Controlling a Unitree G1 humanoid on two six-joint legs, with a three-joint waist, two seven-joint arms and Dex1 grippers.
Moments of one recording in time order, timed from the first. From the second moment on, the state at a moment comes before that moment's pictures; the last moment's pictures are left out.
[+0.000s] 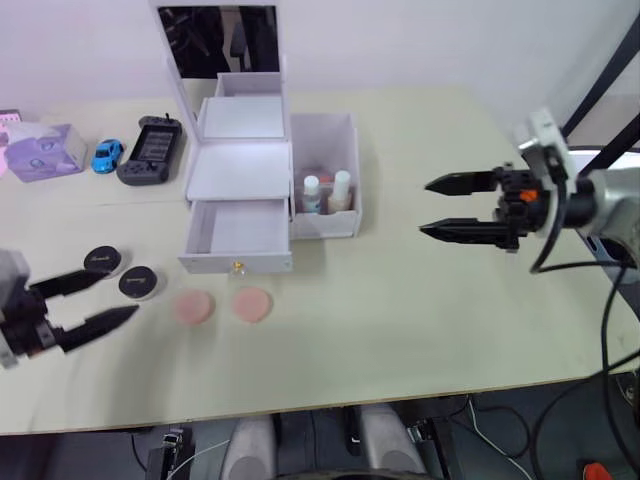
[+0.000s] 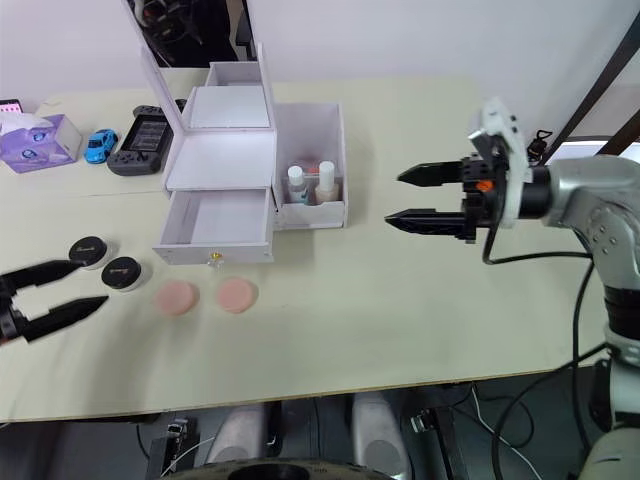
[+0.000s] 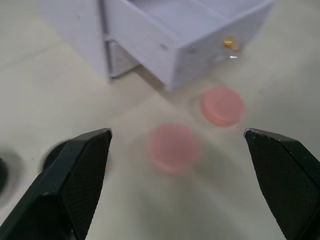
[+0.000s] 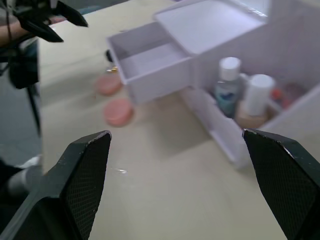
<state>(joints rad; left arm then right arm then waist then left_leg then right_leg) 0.41 0.81 0.85 -0.47 -0.70 0.67 -1.12 -0.74 -0.97 -0.03 -0.13 0.76 0.90 1.20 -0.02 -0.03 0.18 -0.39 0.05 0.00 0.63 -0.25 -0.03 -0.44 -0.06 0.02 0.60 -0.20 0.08</state>
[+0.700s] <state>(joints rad) 0.45 0.37 0.13 -0.76 -0.35 0.58 -0.49 -0.88 -0.84 0.10 -0.32 0.73 1.10 1.06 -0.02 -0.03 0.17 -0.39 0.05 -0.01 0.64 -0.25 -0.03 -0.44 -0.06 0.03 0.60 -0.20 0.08</state>
